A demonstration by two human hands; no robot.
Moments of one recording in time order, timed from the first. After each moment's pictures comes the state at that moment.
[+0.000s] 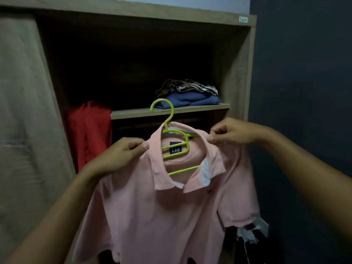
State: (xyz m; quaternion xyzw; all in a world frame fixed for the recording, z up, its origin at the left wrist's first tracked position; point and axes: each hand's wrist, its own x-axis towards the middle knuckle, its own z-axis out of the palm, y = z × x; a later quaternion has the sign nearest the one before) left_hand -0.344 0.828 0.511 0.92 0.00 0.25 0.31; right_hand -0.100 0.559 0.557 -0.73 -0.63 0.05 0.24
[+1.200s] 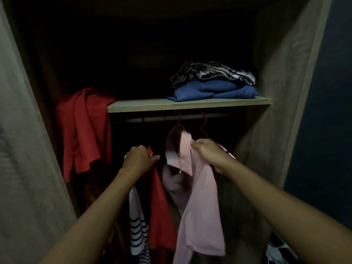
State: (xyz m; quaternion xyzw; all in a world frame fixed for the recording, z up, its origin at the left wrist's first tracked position) left_hand -0.222 0.900 0.440 0.85 0.46 0.23 0.12; right_hand -0.049 0.741 0.455 -0.72 -0.41 0.19 0.52
